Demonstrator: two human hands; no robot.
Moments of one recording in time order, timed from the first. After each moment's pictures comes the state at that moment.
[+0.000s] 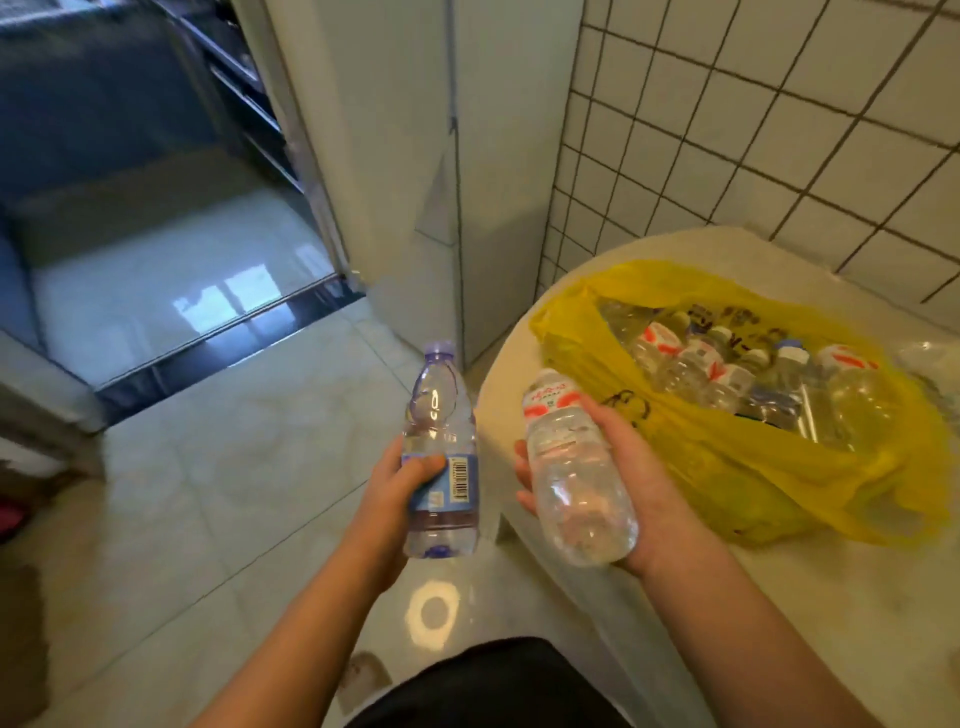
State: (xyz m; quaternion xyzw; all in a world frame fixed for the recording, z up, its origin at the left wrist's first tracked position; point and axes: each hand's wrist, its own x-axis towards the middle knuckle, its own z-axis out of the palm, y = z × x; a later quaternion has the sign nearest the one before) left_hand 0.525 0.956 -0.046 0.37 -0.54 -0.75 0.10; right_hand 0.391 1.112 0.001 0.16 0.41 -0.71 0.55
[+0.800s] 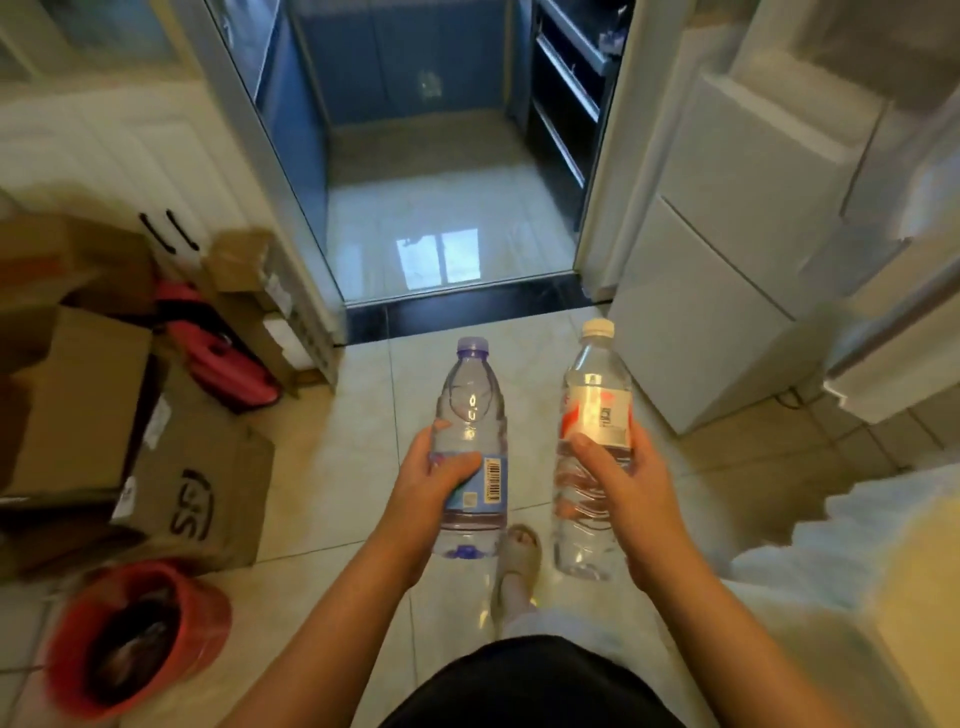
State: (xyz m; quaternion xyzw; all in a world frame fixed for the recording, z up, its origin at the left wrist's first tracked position) left_hand 0.735 0.607 -0.061 0.47 -0.47 -0.70 0.26; right_hand 0.559 0.699 -0.041 -0.21 0.68 -0.57 0.42
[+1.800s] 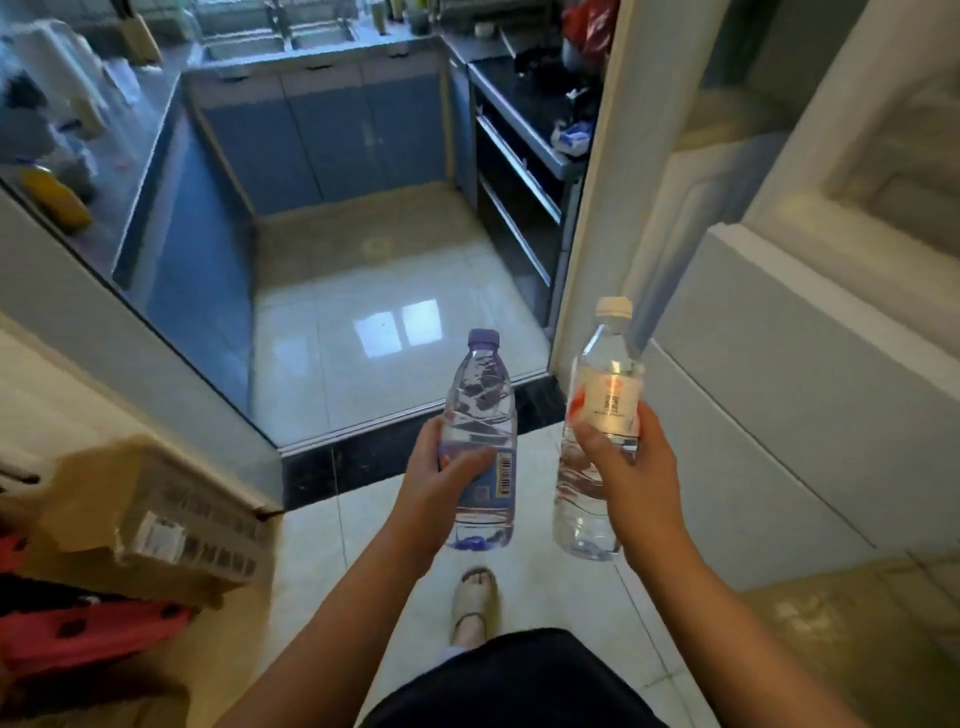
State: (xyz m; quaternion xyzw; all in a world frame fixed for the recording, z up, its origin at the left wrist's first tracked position) left_hand 0.442 0.151 -0.038 0.43 -0.54 -0.68 0.24; right_hand 0.289 0.253 -0.036 -0.20 0.72 -0.61 0.27
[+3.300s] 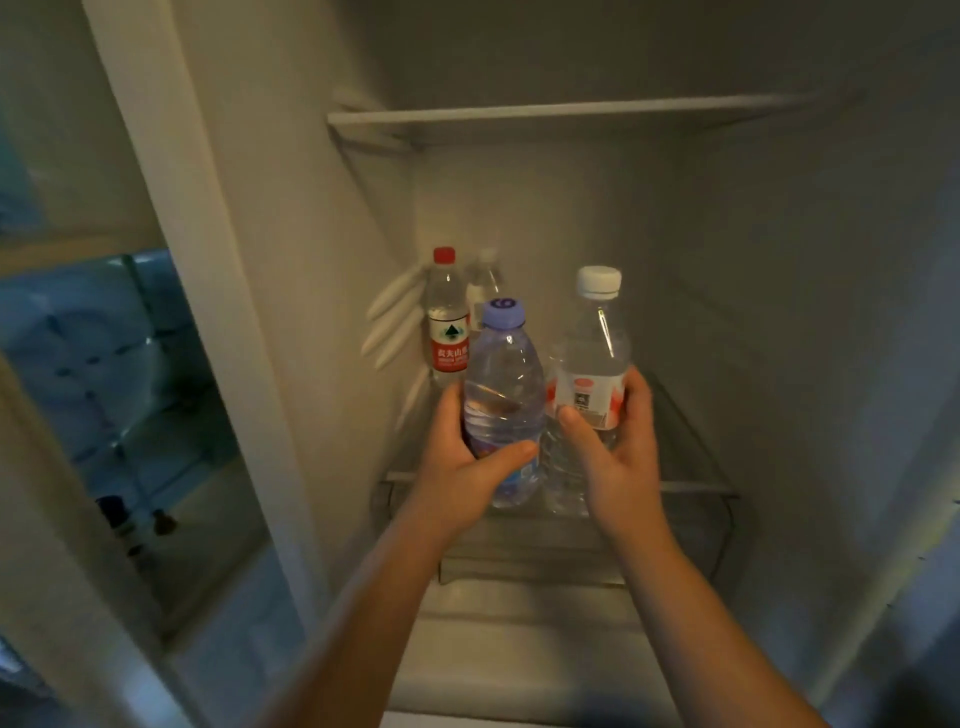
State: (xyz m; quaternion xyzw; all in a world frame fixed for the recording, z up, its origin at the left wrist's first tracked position) left_hand -0.250 0.121 0.140 -0.15 -0.68 -0.71 0.14; right_hand -0.245 0.271 0.139 -0.14 0.62 -0.71 -0.31
